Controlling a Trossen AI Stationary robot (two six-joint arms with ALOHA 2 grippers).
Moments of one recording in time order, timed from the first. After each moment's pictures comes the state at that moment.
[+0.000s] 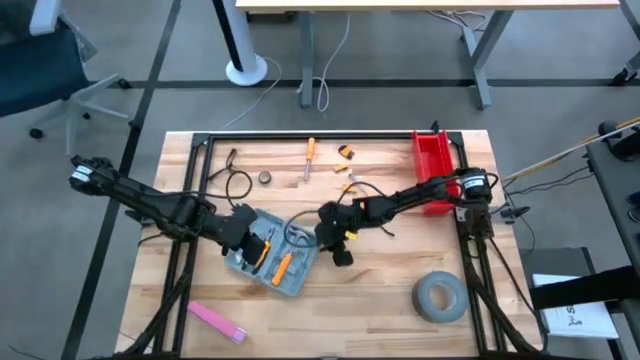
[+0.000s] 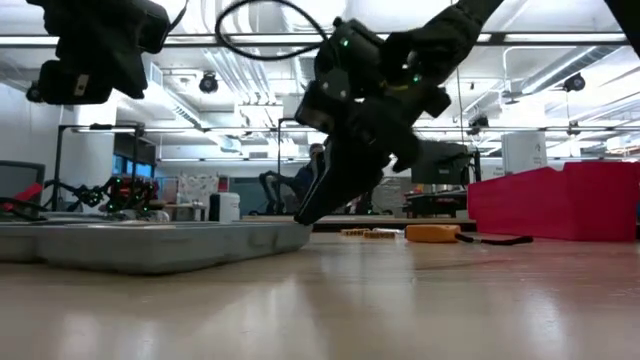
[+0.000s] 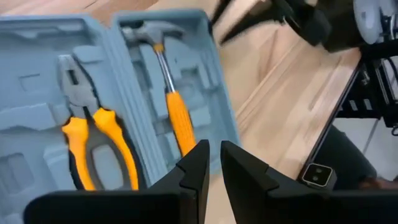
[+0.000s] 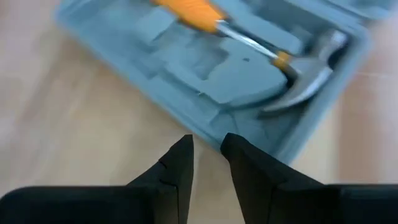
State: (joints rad) left arm -0.36 1.04 0.79 -0.62 -0.15 -1.26; right arm -0.01 1.97 1.16 -0.05 -0.27 -0.17
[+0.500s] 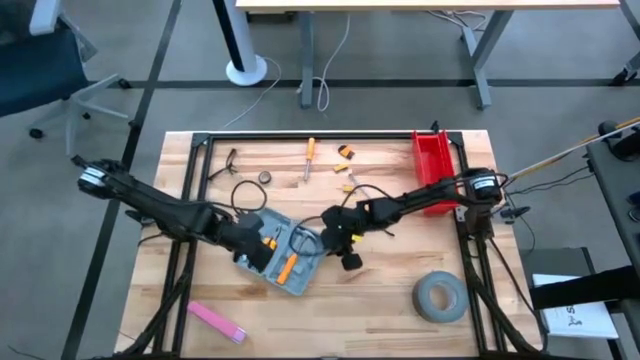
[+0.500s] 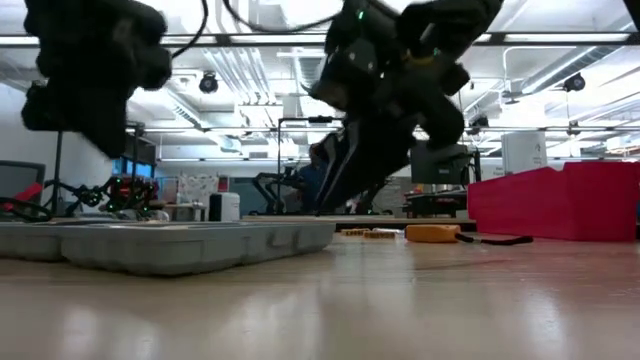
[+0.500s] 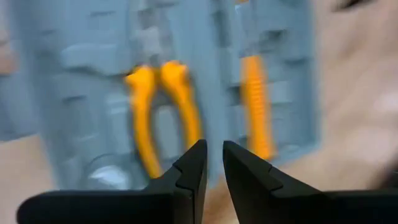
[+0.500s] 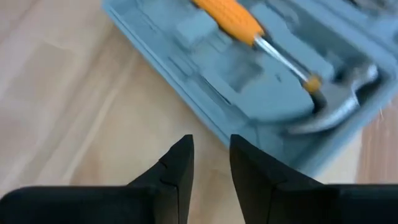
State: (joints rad) left arm -0.36 1.22 0.79 -0.70 -0.12 -1.30; right arm 0.05 1.89 1.14 -0.13 -0.28 -0.23
